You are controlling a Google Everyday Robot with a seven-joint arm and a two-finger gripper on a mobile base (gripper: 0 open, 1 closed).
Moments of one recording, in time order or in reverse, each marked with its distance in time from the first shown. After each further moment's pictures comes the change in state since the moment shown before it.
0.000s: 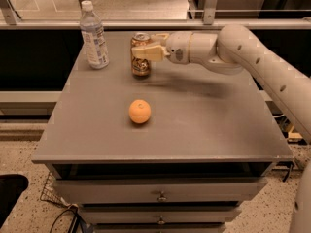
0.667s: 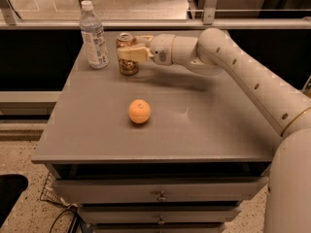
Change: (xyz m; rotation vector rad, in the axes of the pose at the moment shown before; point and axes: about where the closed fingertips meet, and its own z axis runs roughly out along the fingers) arm 0.013 0.000 0.050 -0.054 -0.026 0.016
